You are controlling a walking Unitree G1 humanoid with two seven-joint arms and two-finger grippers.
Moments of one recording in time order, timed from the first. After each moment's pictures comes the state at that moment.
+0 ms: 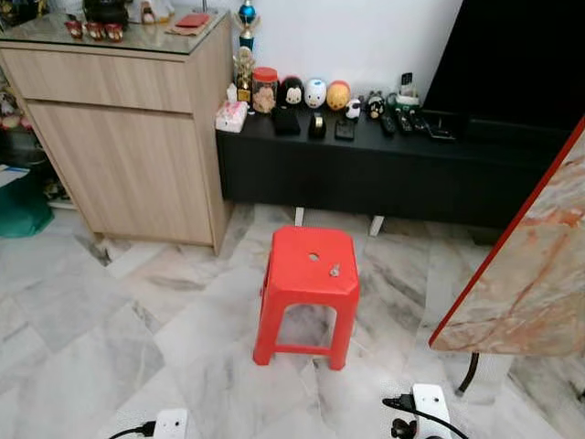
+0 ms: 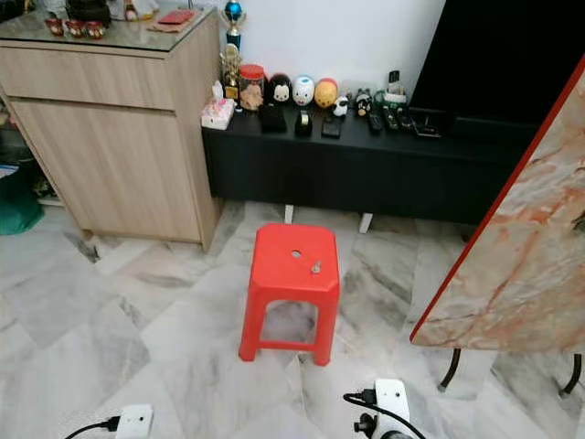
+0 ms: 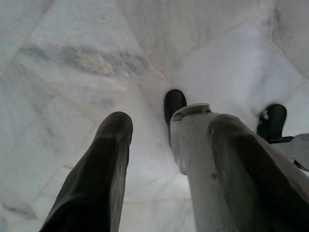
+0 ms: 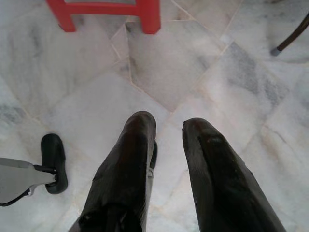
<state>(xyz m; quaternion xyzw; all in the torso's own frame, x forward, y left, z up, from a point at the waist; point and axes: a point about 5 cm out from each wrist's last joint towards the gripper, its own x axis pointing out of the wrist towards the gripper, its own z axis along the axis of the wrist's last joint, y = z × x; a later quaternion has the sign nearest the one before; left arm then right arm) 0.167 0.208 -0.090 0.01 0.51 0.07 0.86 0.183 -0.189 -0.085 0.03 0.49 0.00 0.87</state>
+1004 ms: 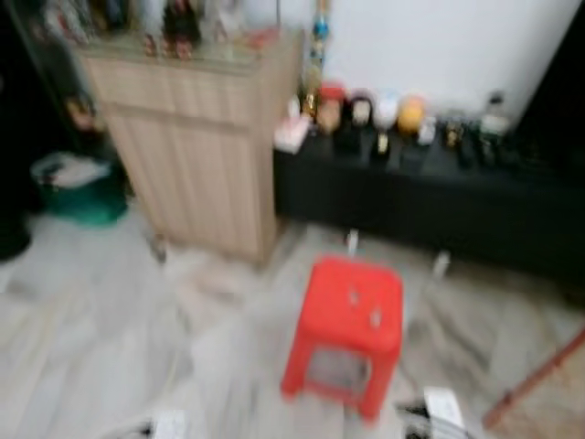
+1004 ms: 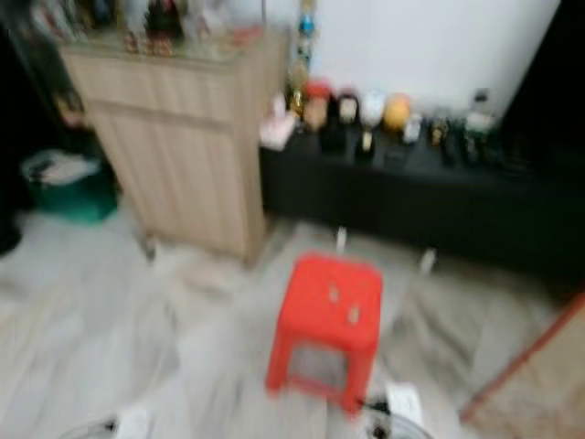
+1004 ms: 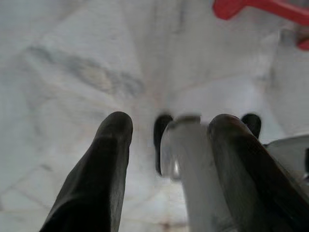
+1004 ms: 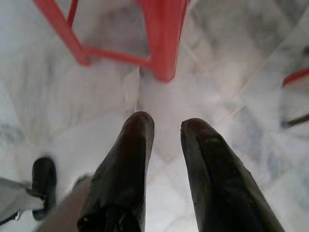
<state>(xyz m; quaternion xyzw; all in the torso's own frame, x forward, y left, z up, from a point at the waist) 0.156 0.206 -0.094 0.00 0.50 0.06 0.86 0.174 -0.200 -0.087 0.04 0.49 -0.02 0.87</state>
